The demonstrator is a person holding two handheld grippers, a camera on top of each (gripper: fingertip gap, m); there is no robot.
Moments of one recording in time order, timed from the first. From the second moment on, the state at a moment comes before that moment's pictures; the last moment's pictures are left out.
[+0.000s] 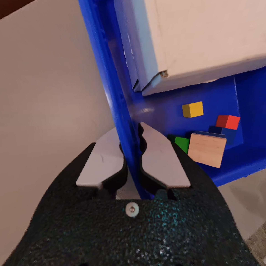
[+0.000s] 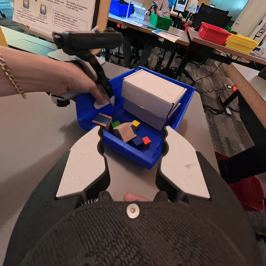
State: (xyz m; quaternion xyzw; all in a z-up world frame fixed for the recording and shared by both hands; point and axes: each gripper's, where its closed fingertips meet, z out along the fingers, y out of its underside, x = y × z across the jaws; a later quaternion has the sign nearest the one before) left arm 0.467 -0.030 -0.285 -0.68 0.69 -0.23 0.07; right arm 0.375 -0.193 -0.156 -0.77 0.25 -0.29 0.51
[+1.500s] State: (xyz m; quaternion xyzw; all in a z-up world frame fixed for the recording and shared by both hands) left arm -0.215 0.534 -0.213 -0.89 0.35 -0.22 0.19; right arm 0.202 0.302 -0.177 -0.80 0.22 0.06 0.55
